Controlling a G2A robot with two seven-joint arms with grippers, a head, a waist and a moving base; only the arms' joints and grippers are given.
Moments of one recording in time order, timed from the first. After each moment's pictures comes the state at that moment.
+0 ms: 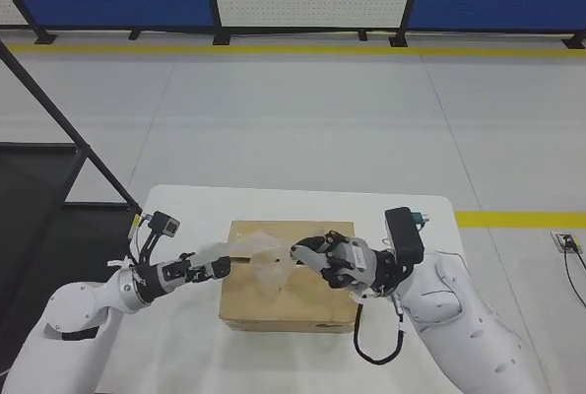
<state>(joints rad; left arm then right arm) 0.95 -0.99 -1.40 -1.44 -0.54 -0.31 -1.16 -0.75 -1.21 1.02 -1.56 -0.54 -1.01 0.04</state>
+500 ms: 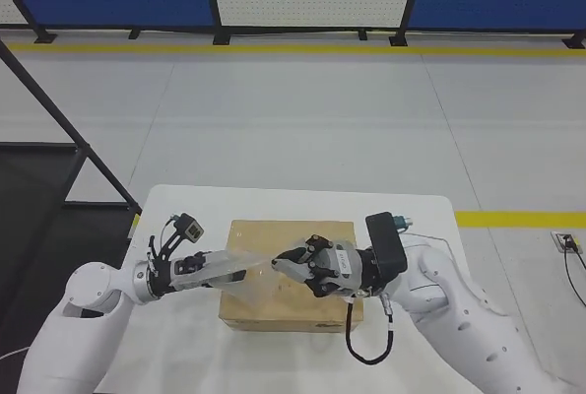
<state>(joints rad) 0.83 -1.01 -1.28 -1.28 -0.65 -0.17 -1.32 -0.61 -1.15 0.84 -1.53 -0.67 -1.01 -0.17</state>
